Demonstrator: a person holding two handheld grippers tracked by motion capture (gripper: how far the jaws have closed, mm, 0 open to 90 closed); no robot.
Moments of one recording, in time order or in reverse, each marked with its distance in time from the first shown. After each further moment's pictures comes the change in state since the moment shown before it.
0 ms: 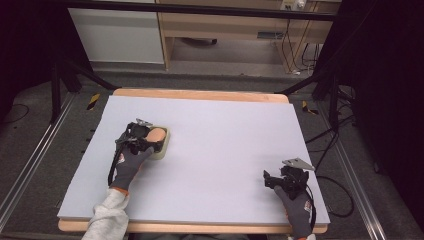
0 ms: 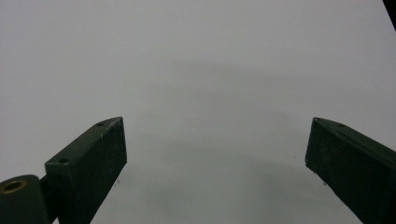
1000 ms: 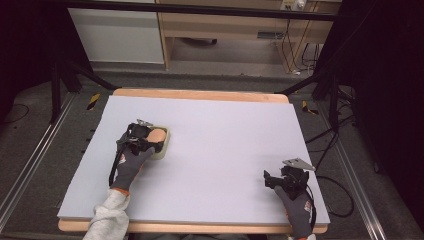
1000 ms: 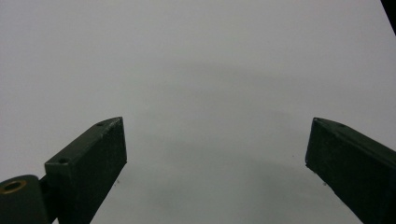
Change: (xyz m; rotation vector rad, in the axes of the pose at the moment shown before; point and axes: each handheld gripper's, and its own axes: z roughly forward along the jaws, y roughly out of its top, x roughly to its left) left arm -0.001 -0.001 0.001 0.000 -0.003 -0.019; right arm 0.000 0.000 -0.001 -0.001 0.000 0.004
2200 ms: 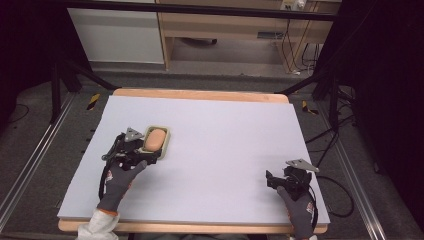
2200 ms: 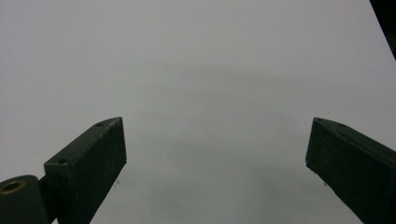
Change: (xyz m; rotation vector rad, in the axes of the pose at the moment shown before) left arm -0.019 -0.033 -0.060 -0.169 -0.094 0.049; right arm -0.005 -0.002 -0.004 -0.009 -0.004 0.030
